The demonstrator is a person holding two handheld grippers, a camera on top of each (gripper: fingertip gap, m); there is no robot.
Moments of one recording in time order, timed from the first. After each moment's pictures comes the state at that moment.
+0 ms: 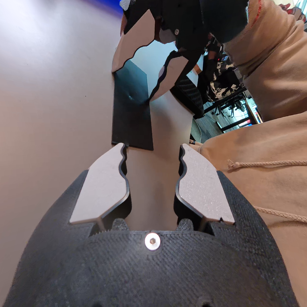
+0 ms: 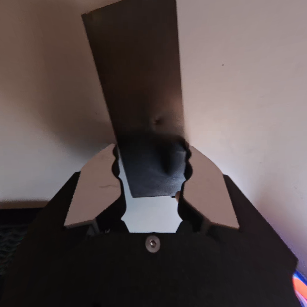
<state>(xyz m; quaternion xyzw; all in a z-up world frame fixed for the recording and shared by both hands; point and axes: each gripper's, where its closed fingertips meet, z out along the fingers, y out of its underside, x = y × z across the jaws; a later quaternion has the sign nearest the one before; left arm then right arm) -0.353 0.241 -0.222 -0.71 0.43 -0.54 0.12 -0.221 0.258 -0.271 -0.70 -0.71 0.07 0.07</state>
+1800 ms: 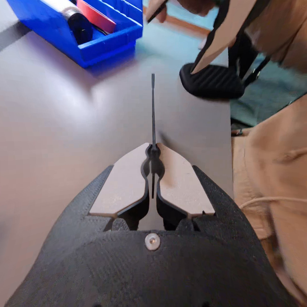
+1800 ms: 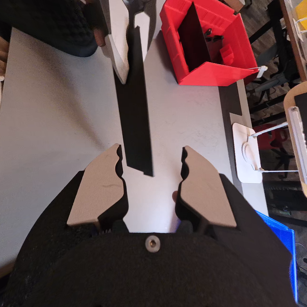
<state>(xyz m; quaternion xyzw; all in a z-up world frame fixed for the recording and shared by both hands) -0.328 0.286 -0.175 -0.63 0.59 -0.42 0.28 -0.232 0.274 -0.125 -0.69 -0.58 0.03 0.43</state>
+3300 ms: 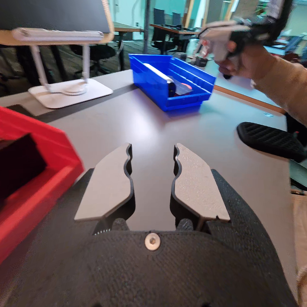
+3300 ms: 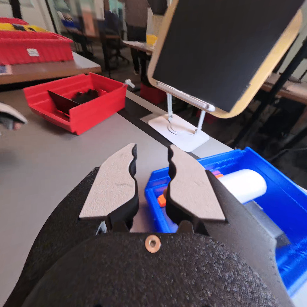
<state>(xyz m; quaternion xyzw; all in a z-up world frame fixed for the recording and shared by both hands) -0.371 0.378 -0.145 -0.66 0.43 -0.41 0.46 -0.078 0.395 -0.059 -0.75 -0.21 0.10 0.62</state>
